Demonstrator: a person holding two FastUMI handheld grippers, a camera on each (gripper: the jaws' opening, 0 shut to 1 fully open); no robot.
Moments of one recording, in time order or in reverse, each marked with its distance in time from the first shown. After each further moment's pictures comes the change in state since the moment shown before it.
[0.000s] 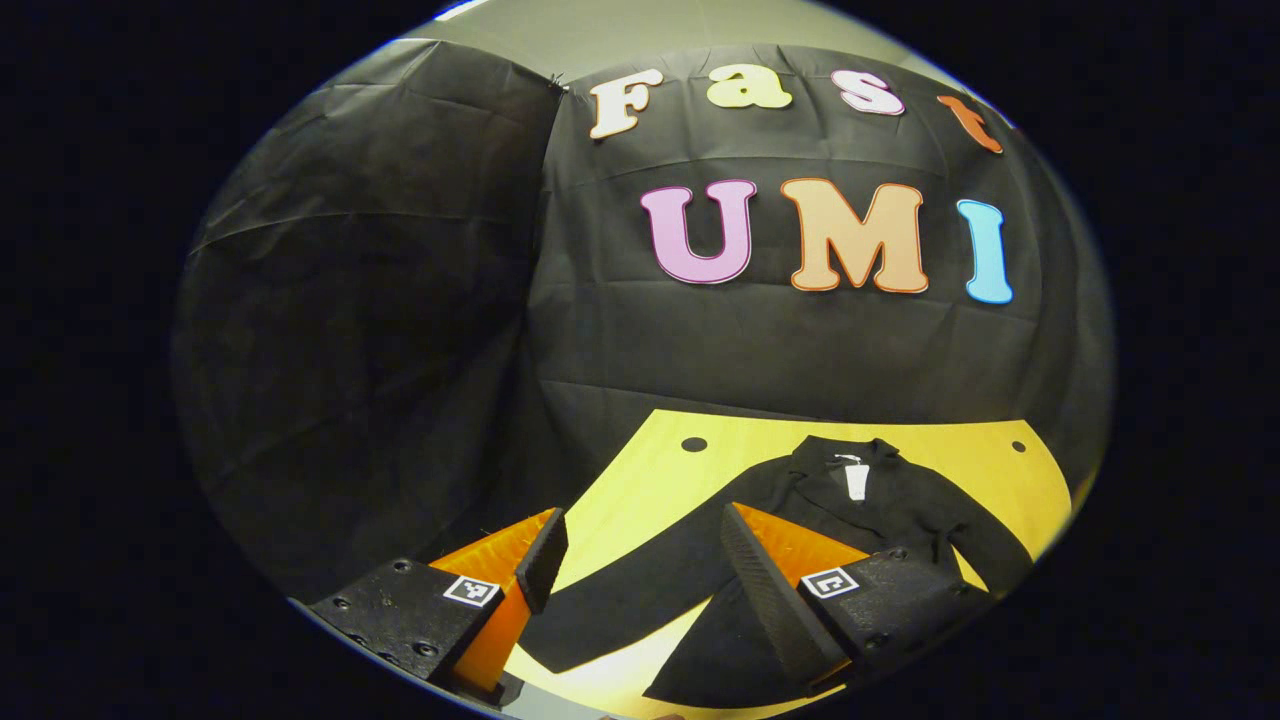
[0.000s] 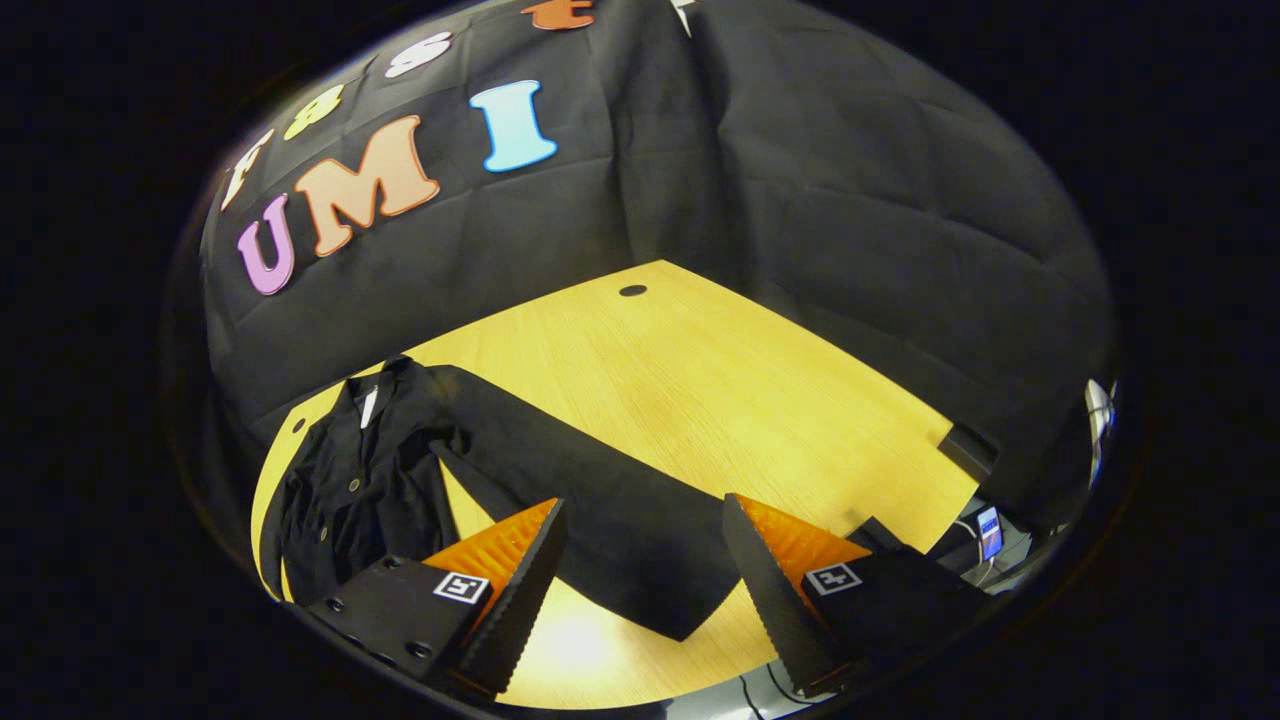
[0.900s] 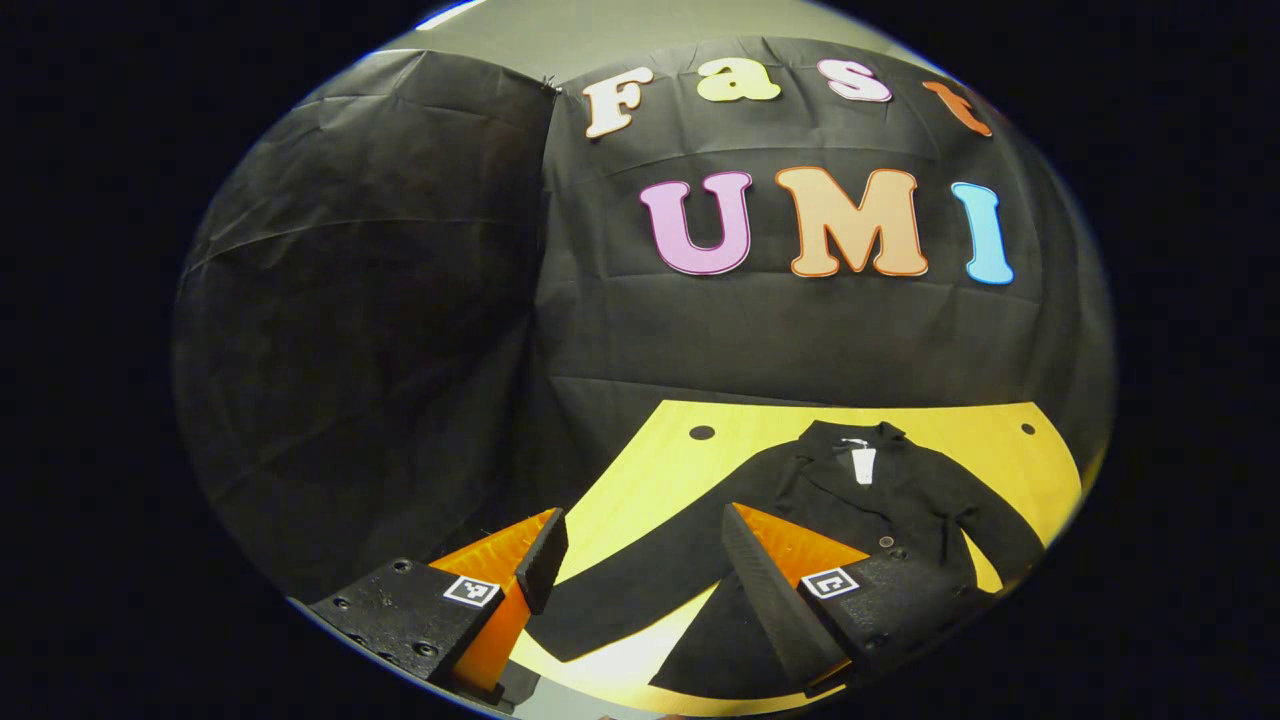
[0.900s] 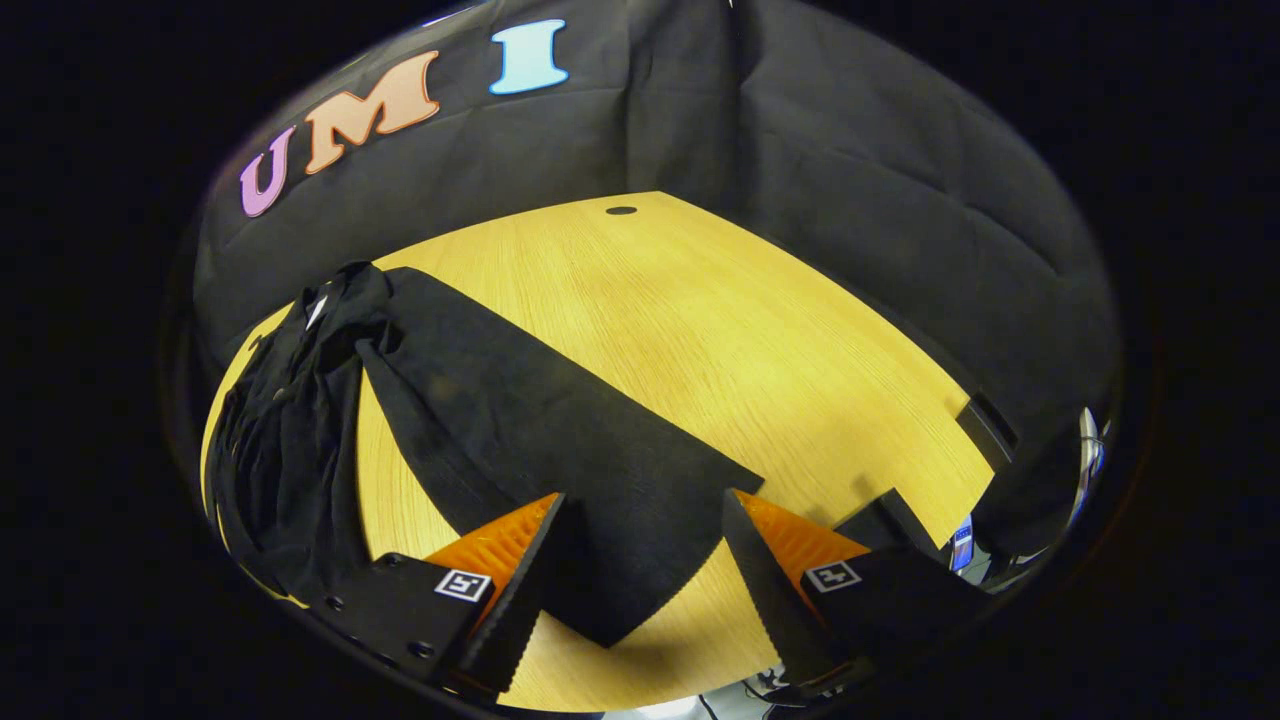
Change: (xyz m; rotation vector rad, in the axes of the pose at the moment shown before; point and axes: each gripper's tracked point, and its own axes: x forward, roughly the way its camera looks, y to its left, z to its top) left arm -0.015 -0.008 -0.013 0.040 0.020 0.030; right arm 0.047 -0.029 -0.048 -0.169 0.131 -0.066
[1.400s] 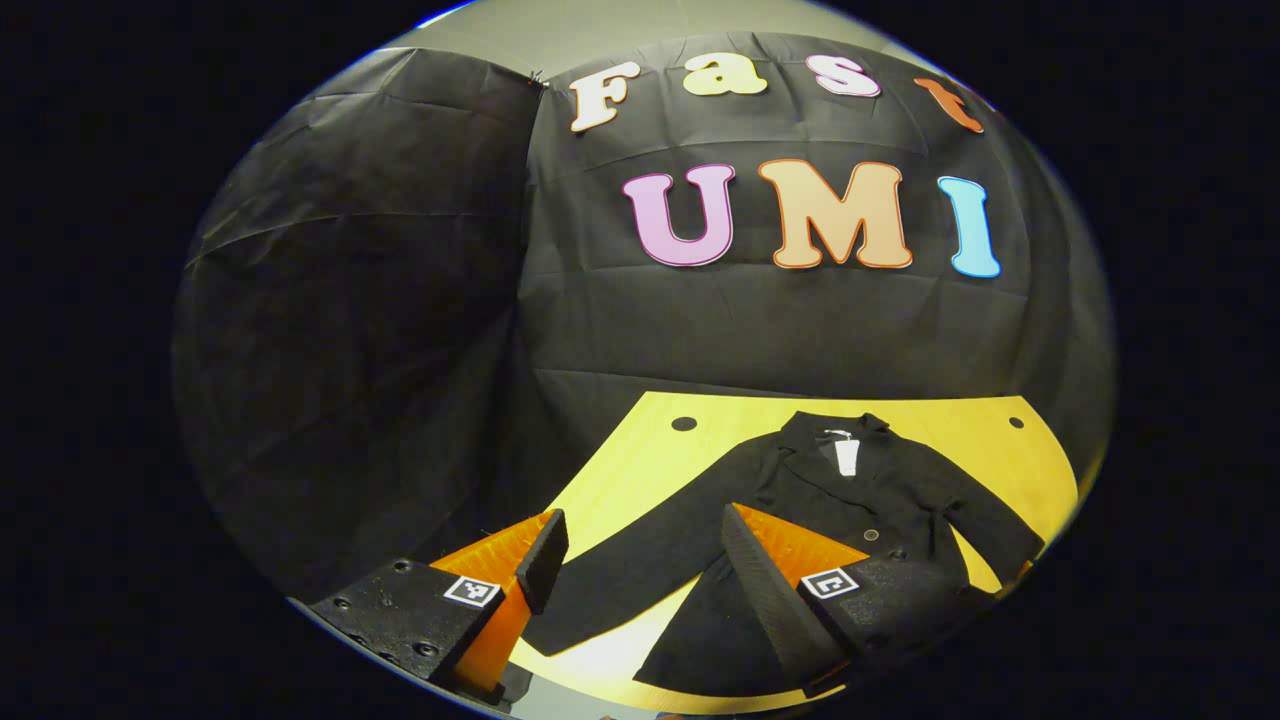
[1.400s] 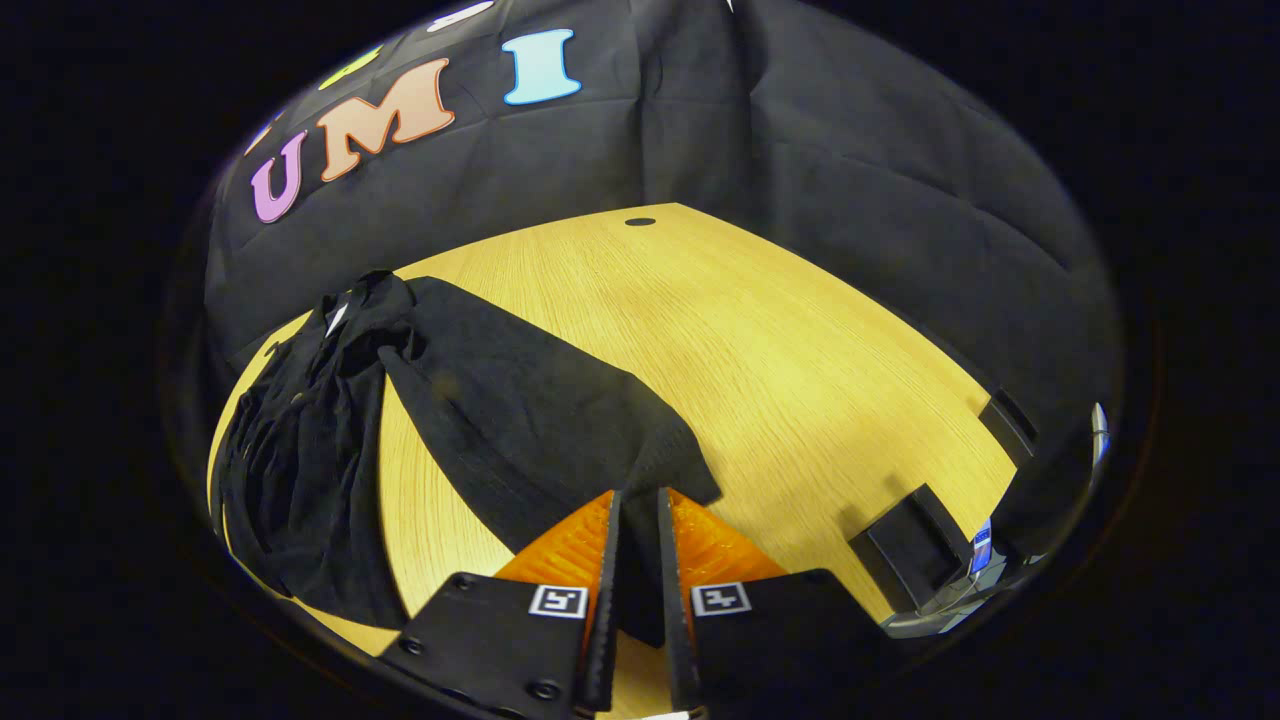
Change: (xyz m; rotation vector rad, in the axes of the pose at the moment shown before) left arm -0.001 -0.020 -0.006 0.002 0.017 -0.050; right arm 0.005 0.019 -0.003 -0.011 -0.050 0.028
